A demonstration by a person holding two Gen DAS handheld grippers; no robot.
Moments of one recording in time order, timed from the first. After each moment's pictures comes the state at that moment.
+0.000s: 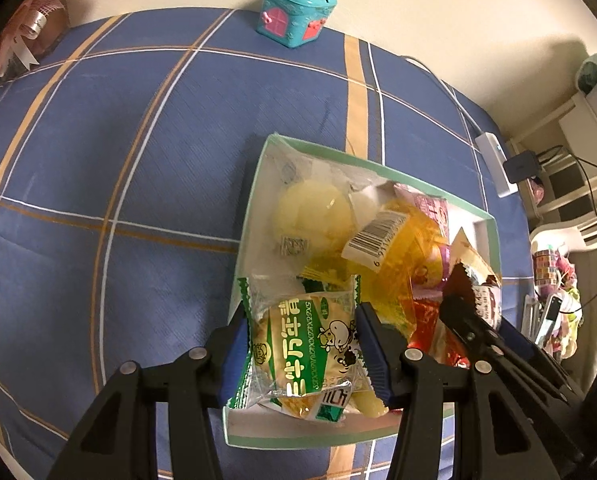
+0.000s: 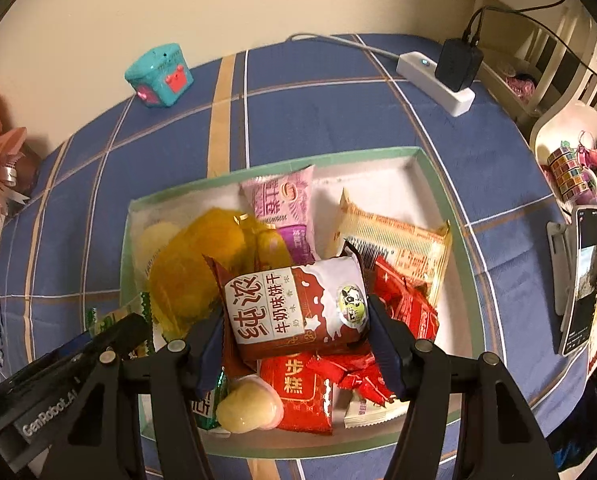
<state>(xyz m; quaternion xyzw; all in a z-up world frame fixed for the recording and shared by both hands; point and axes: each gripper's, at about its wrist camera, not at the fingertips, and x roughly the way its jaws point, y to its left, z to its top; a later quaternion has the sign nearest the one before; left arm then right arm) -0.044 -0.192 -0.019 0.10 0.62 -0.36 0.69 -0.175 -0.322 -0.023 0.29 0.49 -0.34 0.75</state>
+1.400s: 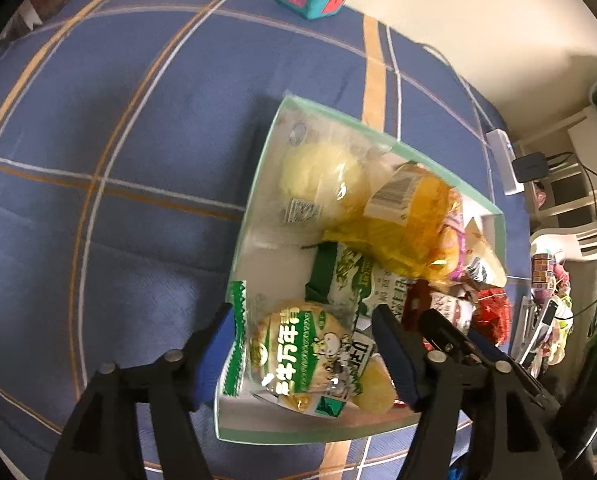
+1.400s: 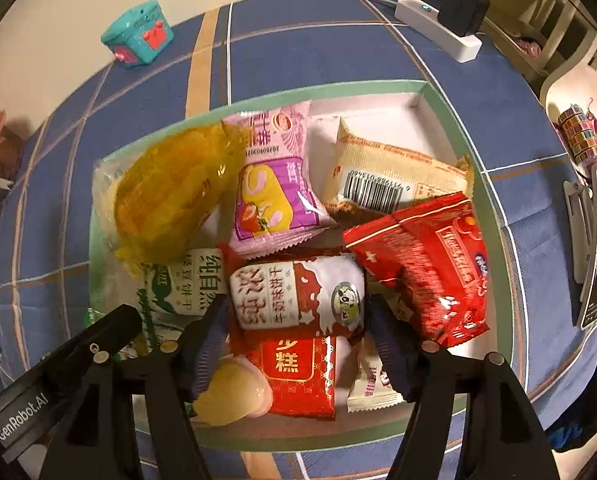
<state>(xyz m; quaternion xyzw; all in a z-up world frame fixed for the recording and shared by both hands) -0.041 -0.183 -0.039 0.08 0.65 -0.35 0.67 -0.177 -0.326 -0.054 0.33 0.52 -0.33 0.71</state>
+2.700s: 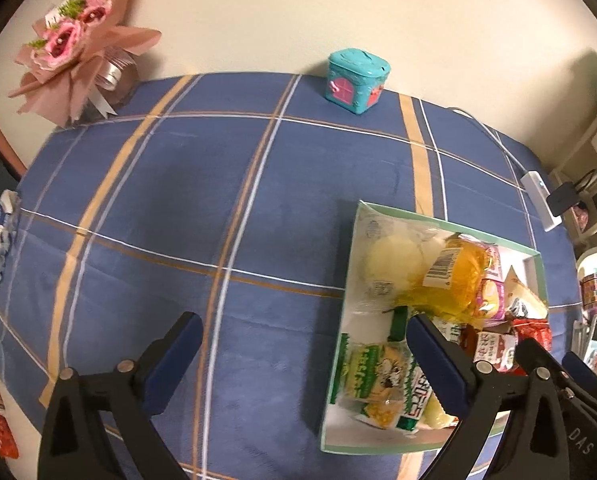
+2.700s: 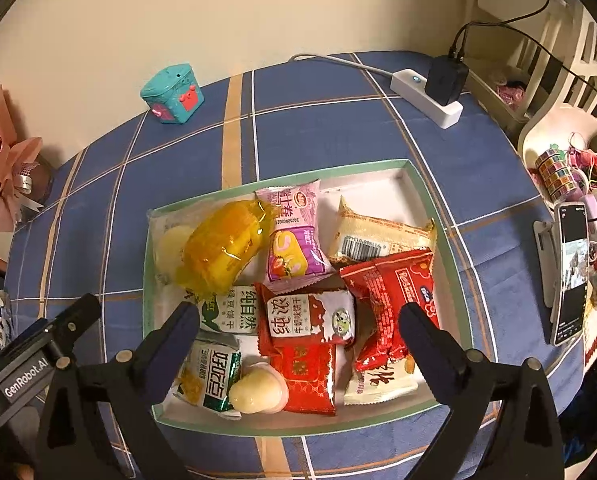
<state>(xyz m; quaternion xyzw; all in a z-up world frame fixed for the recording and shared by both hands) -0.026 -0.149 0.022 0.15 0.53 -0.28 0.79 -0.190 -0.301 0.002 0.29 0.46 -0.35 0.77</state>
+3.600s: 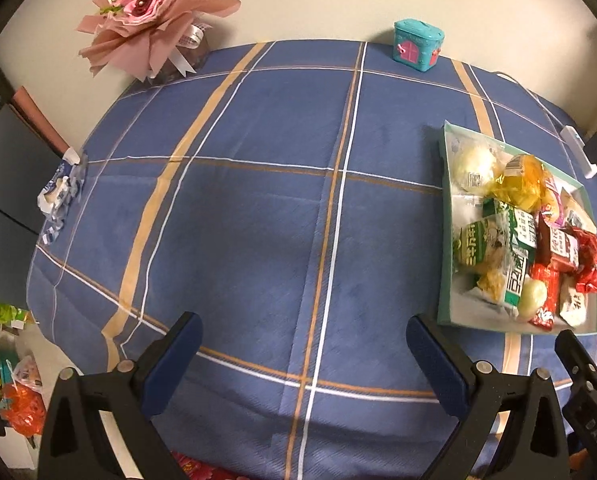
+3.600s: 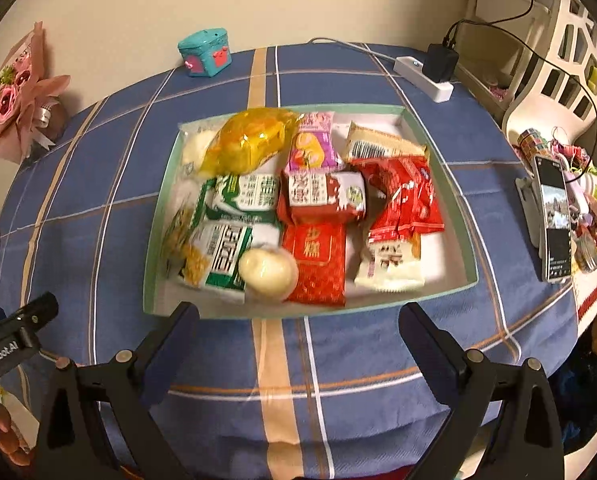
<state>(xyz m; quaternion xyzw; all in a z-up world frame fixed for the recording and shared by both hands) -0.063 -0.033 0.009 0.20 0.53 -0.21 0.79 -0.234 -0.201 -0.019 0.24 0.47 -0.34 0.78</state>
